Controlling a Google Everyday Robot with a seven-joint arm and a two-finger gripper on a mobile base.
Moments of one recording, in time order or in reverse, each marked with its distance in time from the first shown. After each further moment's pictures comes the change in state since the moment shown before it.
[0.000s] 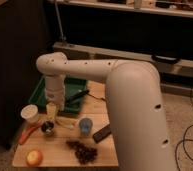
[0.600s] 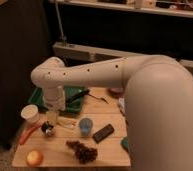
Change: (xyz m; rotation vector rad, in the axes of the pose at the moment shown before) arm 0.013 0.016 -0.005 0.265 -0.075 0.016
